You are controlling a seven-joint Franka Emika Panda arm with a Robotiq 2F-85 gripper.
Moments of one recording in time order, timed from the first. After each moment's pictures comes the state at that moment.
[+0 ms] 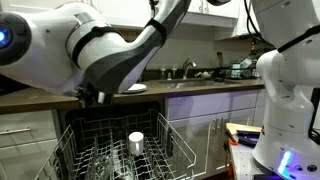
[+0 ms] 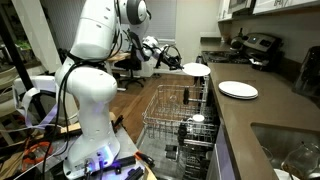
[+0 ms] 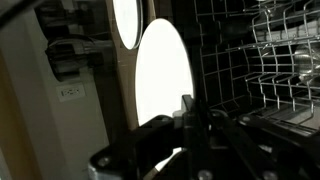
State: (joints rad) arm 0.40 0.49 0.25 -1.77 -1.30 1.72 0.79
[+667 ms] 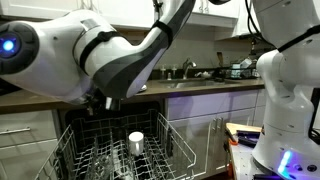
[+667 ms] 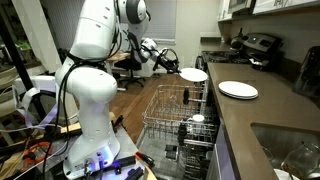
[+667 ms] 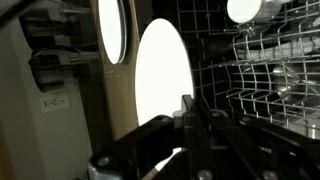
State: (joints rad) arm 0.40 0.48 0.26 -1.83 -1.23 1.73 0.79
